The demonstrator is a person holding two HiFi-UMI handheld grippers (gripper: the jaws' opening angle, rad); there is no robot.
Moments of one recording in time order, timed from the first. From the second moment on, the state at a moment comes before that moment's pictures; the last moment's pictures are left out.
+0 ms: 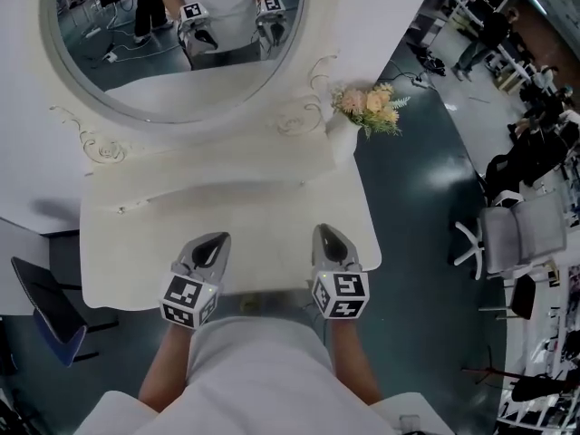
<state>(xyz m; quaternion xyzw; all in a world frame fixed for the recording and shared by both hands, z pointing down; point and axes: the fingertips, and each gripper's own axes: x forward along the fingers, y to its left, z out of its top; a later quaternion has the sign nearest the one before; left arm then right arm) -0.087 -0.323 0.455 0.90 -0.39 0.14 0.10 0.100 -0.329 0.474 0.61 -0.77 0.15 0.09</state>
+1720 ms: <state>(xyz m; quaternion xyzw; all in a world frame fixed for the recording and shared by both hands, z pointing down) -0.115 -0.310 0.382 0.91 -0.40 0.08 0.03 0.100 -0.279 0.425 0.62 -0.78 0.09 0.07</state>
